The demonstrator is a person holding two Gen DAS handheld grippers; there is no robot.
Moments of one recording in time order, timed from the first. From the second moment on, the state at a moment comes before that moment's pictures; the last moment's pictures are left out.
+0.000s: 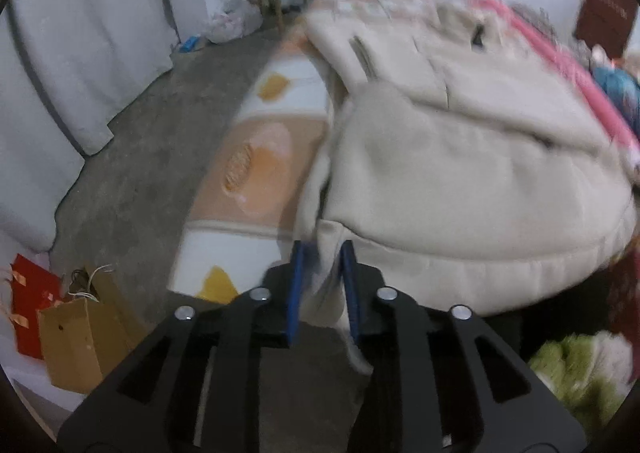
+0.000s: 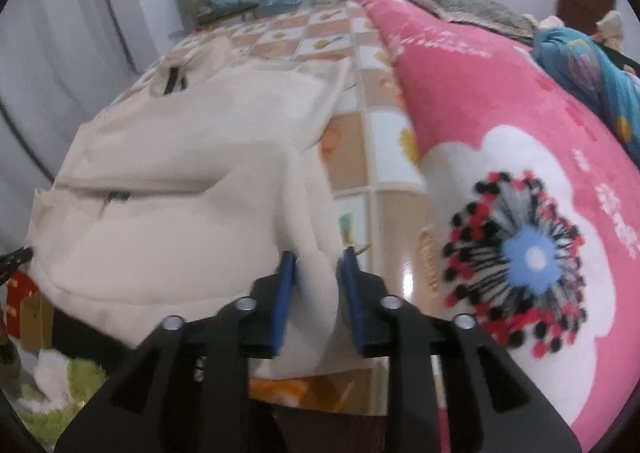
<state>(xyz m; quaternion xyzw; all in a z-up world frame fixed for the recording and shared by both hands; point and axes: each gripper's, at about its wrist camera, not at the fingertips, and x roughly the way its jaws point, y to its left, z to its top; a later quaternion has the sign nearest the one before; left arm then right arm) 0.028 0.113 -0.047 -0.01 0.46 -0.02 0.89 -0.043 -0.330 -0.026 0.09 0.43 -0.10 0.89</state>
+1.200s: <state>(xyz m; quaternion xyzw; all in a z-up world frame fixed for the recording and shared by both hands) 0.039 -0.077 -0.041 0.19 0.32 -0.15 0.92 0.019 -0.233 -0.016 0.02 0.42 -0.01 0.91</state>
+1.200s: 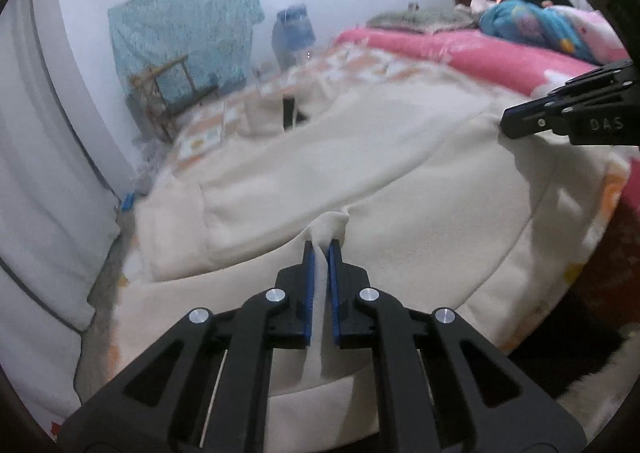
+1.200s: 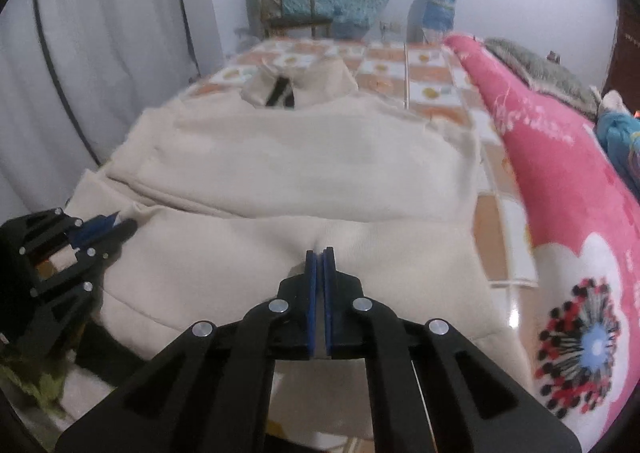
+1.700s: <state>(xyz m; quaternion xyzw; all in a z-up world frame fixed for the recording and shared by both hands) 0.058 -0.084 -0.066 0.20 0.30 -0.12 0.92 0.040 -0.232 -0.055 0.00 0.42 -0.04 0.91</state>
